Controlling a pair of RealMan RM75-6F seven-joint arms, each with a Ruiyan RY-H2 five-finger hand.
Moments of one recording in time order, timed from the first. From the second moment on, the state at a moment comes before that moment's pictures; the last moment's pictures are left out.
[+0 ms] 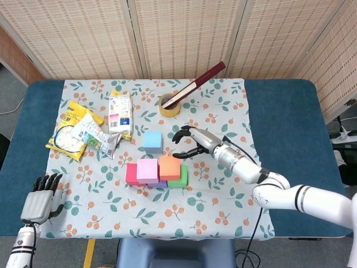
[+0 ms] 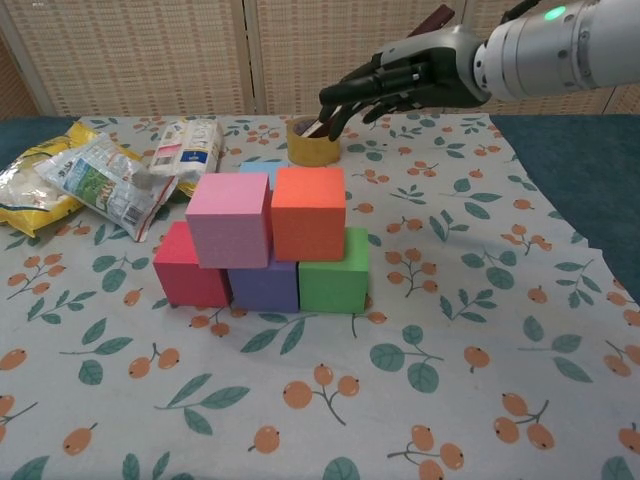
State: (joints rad) left arm -0.19 -1.33 -0.02 -1.49 1.27 1.25 0.29; right arm 1.08 -1.27 0.24 -1.50 -1.06 0.46 0.52
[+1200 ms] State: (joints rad) left arm -0.19 -1.33 -0.03 -1.49 1.27 1.26 0.28; right arm 1.17 -1.34 0.22 -1.45 -0.91 0.26 0.38
